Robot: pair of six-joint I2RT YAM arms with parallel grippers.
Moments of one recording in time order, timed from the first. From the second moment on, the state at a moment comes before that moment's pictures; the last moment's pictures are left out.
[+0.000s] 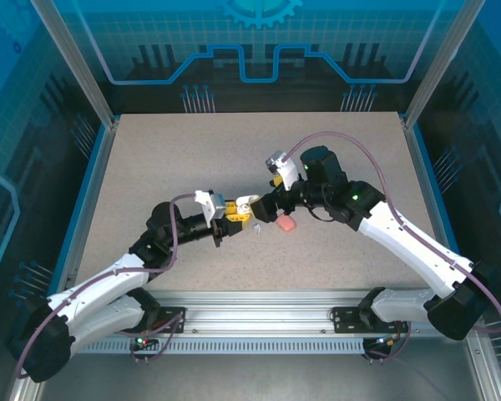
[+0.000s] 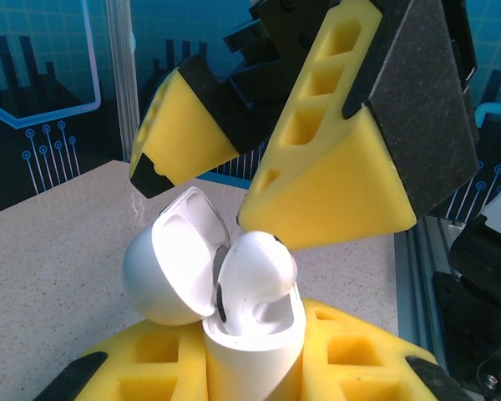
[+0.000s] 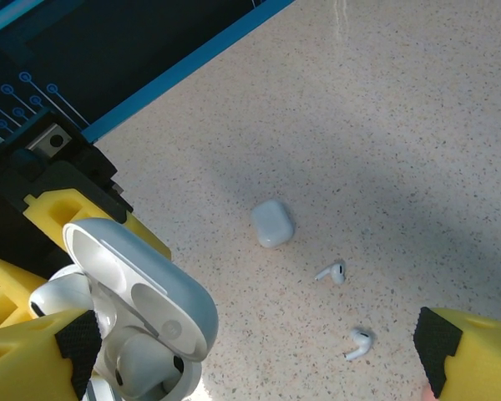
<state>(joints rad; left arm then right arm) -0.60 0.93 0.45 0.48 0.55 -0.06 0.69 1.24 1.20 -0.54 -0.37 0.09</state>
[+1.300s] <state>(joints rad) -0.60 0.92 0.45 0.48 0.55 -0.06 0.67 1.26 1.16 -0.46 -0.72 0.26</state>
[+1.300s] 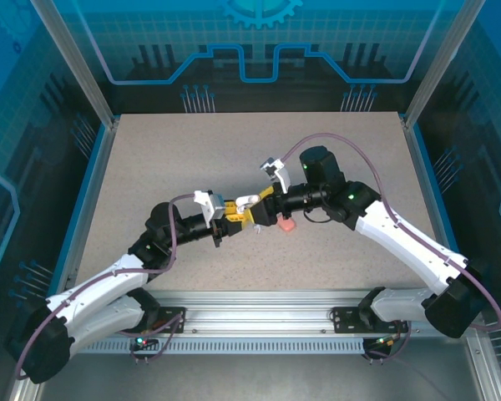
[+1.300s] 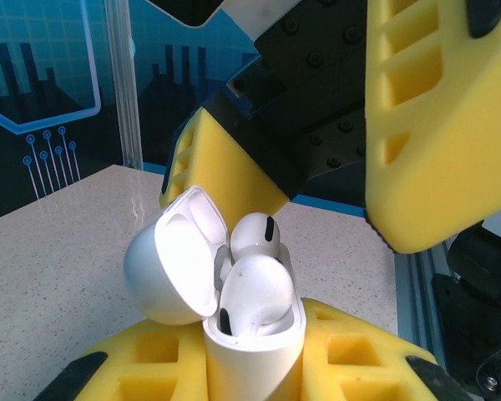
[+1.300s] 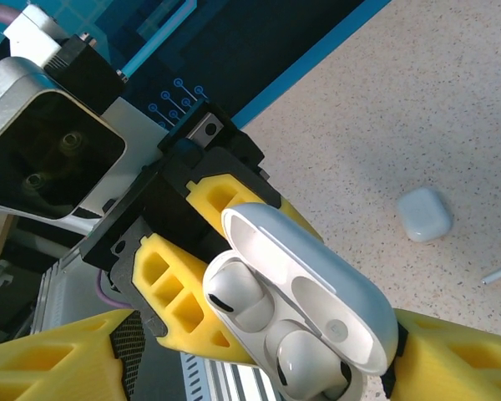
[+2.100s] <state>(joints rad) -0.60 0.92 0.45 0.46 0.60 -0.06 0.63 1.12 1.16 -0.59 -0.59 -0.07</state>
